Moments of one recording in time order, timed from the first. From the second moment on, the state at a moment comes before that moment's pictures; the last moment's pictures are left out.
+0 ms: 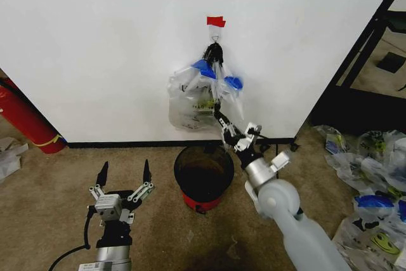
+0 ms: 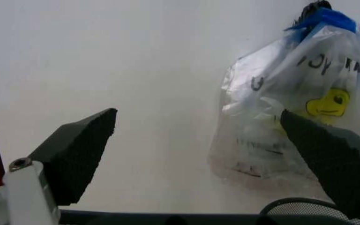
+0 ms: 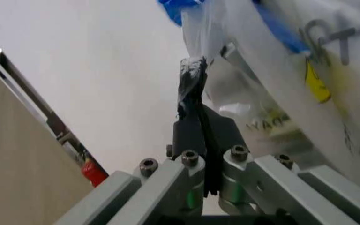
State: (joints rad) left arm 1.84 -1.49 -0.46 -2.31 0.02 -0.35 -0.15; right arm -1.13 1.23 0.17 2.00 0.88 0.00 -0.09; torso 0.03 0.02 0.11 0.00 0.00
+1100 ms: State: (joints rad) left arm 1.83 -1.45 -0.46 -2.31 -0.03 -0.35 -0.15; right arm -1.61 1.20 0.21 2.15 0.50 0.20 -0.22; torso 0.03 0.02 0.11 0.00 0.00
